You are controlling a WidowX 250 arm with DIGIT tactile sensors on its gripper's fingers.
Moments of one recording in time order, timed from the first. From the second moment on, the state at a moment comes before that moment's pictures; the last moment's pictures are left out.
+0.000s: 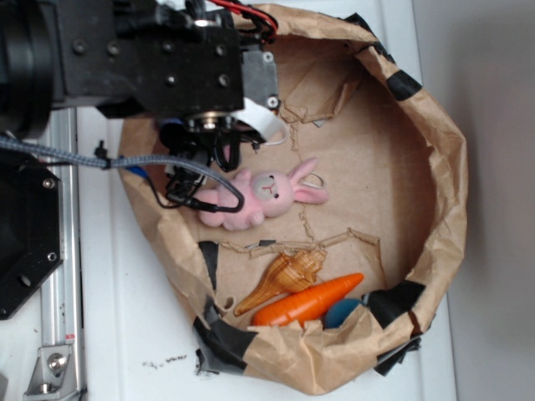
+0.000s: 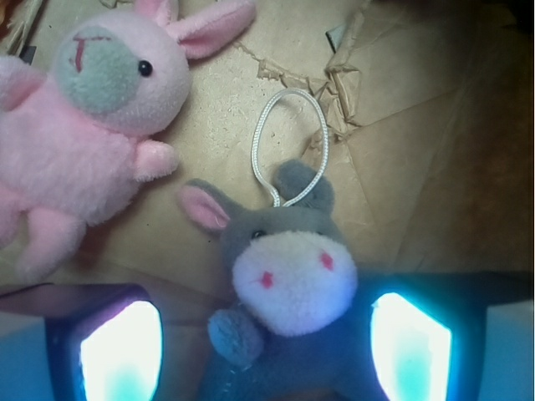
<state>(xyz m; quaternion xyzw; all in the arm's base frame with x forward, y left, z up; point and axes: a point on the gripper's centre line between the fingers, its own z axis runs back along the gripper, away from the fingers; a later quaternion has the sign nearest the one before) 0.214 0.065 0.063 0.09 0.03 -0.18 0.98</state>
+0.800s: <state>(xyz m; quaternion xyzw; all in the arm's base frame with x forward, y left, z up) 0.211 0.075 0.026 0.07 0.07 -0.16 0.98</state>
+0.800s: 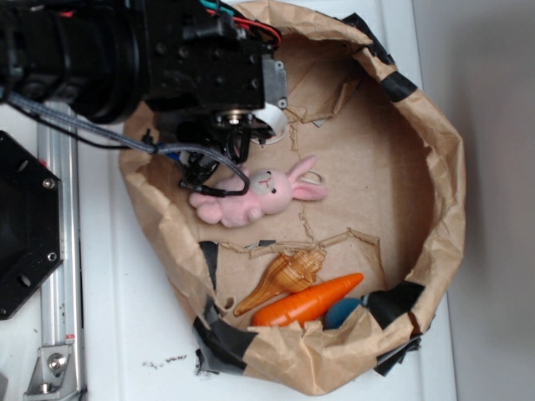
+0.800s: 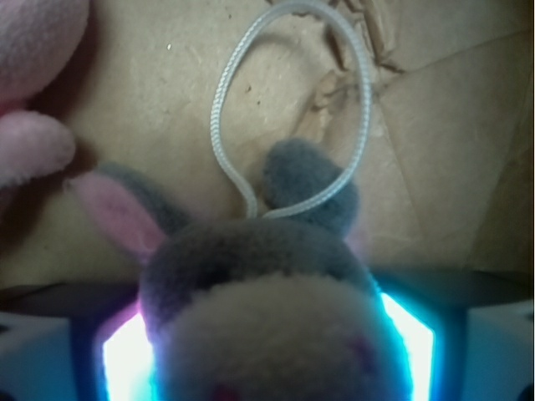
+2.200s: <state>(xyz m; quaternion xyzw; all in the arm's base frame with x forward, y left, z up) 0.270 -0.011 0.140 -0.07 -0.10 0.07 0.99</state>
